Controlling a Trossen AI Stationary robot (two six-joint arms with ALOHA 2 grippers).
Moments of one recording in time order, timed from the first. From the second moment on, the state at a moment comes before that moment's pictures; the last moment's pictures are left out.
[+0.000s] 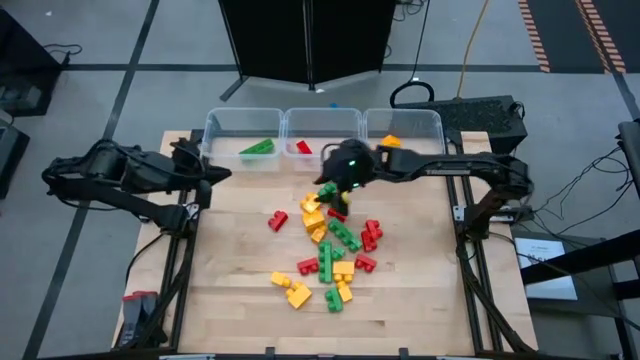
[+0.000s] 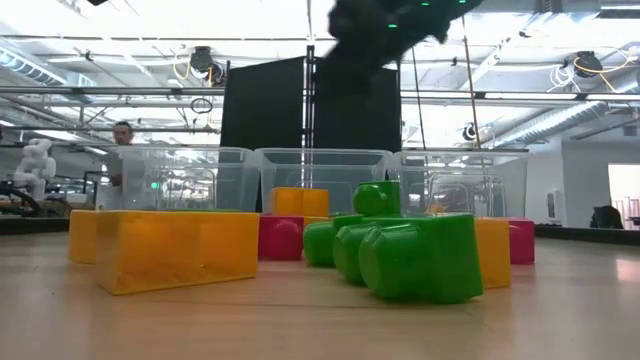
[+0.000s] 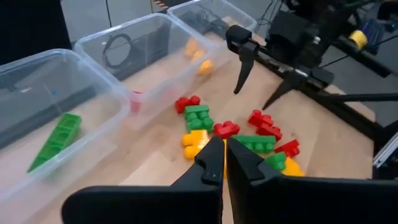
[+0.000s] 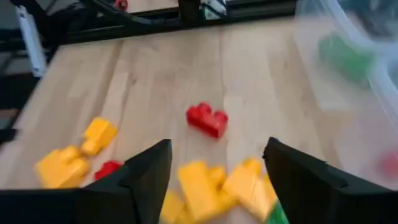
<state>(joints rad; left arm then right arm) -0.16 0.79 1.24 -1.05 -0.49 -0.67 -0.20 1.67 1.31 -0.26 -0.25 0.00</state>
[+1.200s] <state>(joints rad) -0.16 0.75 1.24 -1.16 -0.40 -0.65 -0.10 2.20 1.73 -0.77 -0.11 -0.17</state>
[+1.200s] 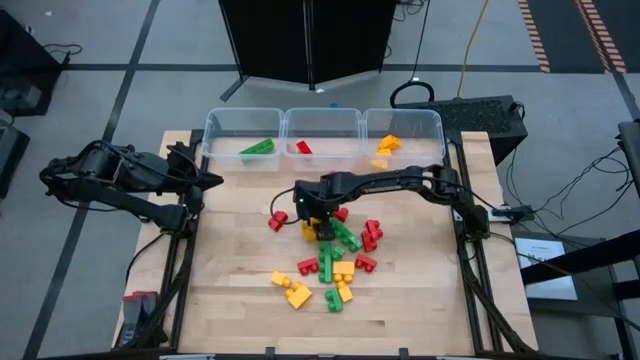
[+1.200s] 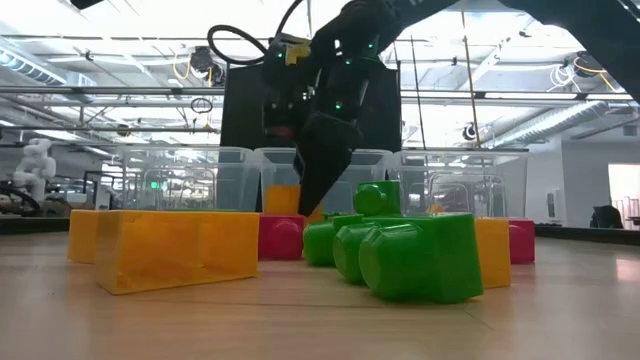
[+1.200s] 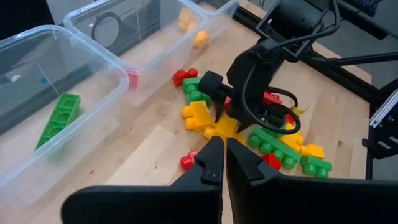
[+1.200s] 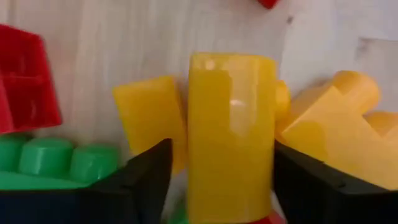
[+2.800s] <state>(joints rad) -0.16 0.75 1.24 -1.16 -0.40 -0.65 -0.60 2.02 2.32 -1.49 0.14 -0.27</state>
